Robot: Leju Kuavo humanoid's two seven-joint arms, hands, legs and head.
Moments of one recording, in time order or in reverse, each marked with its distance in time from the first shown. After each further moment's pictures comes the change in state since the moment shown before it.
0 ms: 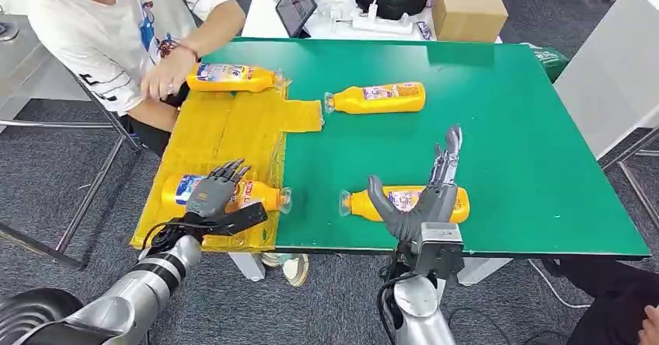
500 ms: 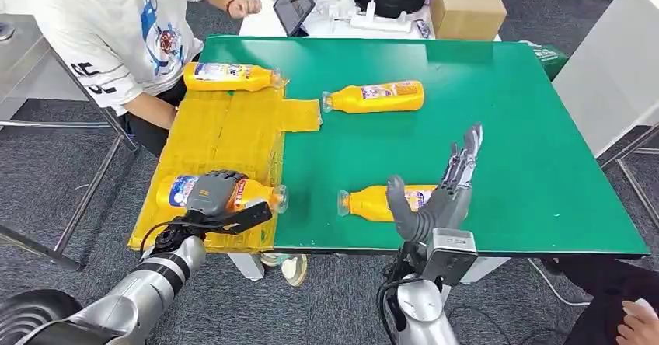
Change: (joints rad) left arm -0.006 -0.003 -0.016 -0.003 -0.087 0.120 0.080; right arm 0.013 -0.004 0.020 -0.076 -0.002 -0.071 0.000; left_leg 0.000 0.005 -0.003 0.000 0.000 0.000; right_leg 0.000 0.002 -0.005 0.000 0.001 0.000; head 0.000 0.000
